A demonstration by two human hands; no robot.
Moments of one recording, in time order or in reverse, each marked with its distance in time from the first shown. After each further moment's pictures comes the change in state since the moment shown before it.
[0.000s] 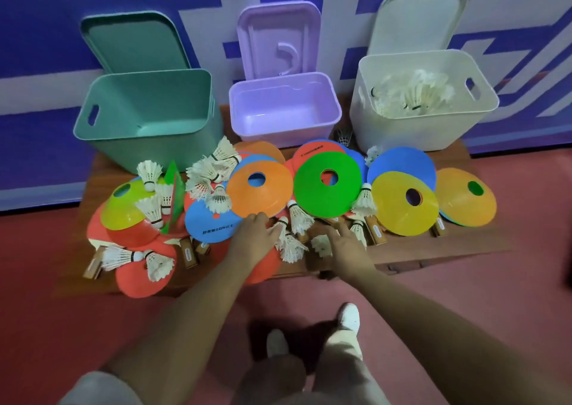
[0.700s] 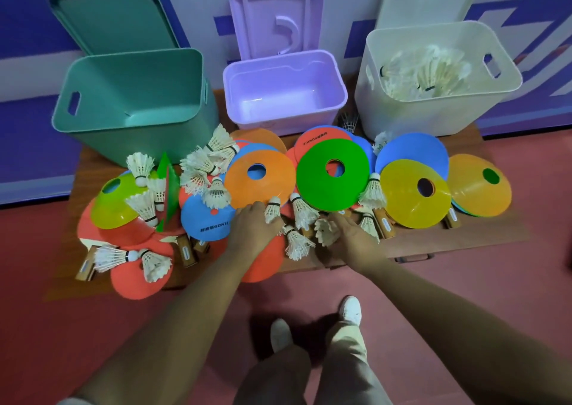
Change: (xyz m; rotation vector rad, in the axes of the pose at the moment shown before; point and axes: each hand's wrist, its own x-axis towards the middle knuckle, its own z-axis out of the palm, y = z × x) left_hand 0.016 -0.005 -0.001 -0.094 0.003 -0.038; right_hand 0.027 0.019 0.018 0.261 0.062 -0.046
